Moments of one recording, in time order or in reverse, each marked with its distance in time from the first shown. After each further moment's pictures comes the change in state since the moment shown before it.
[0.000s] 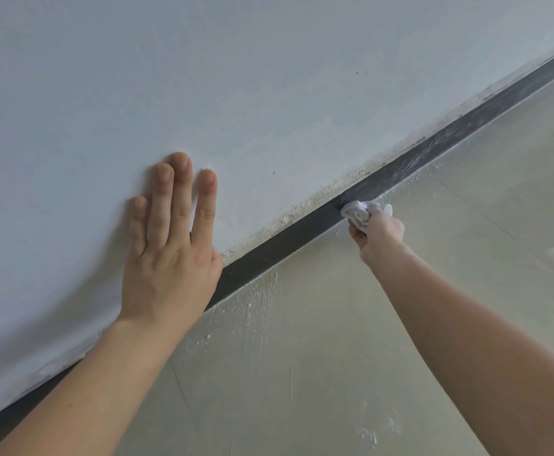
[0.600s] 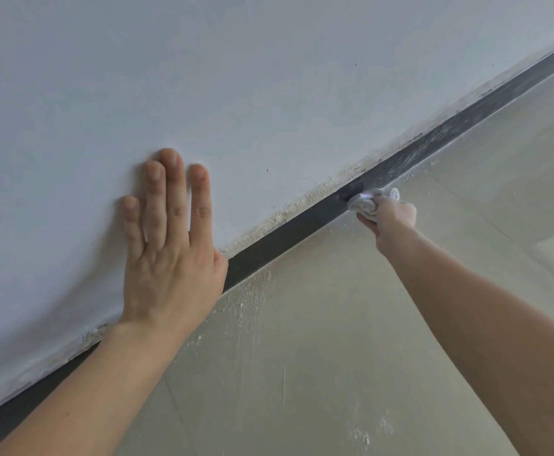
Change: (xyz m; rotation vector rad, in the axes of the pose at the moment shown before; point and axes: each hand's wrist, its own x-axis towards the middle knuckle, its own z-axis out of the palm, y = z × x) left_hand 0.005 0.014 0.002 -0.037 -0.003 -0.053; right_hand 0.017 -0.024 -0.011 -0.169 0.020 -0.142
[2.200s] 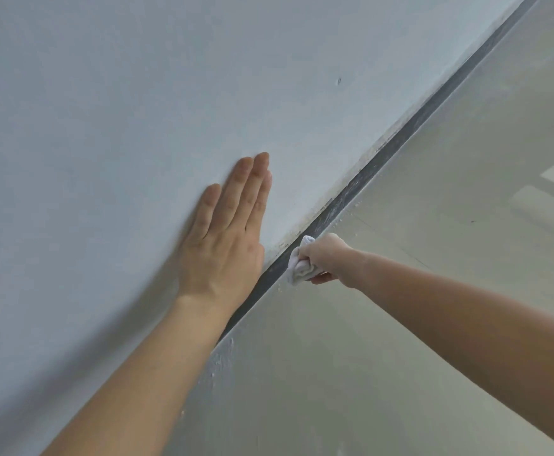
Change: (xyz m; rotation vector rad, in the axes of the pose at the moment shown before) left_hand 0.180 0.101 -0.043 0.241 0.084 0.385; right_hand -0.034 -0.115 -0.021 -0.720 -0.446 0.120
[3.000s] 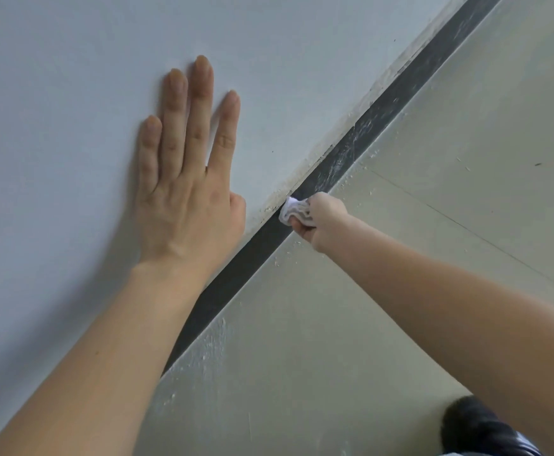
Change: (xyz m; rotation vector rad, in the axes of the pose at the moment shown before) left_hand 0.016 0.039 0.003 -0.259 -0.122 -0.135; right_hand 0.076 0.035 0.014 0.956 -0.052 0.074
